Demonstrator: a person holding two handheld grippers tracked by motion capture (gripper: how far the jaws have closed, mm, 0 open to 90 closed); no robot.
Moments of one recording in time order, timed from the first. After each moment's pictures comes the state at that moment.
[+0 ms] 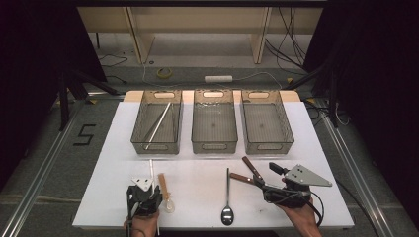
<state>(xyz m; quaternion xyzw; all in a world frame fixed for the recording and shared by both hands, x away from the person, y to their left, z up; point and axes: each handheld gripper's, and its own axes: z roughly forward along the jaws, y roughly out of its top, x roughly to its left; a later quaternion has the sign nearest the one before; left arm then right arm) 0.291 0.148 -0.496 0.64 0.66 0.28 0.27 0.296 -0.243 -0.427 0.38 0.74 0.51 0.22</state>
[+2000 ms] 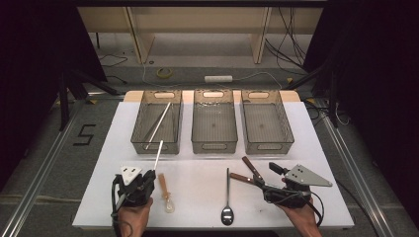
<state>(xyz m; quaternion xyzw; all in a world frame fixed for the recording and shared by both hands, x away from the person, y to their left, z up) 0.292 0.164 -0.434 0.63 0.61 0.26 0.40 0.295 -0.243 -0.427 0.38 0.74 0.51 0.22</state>
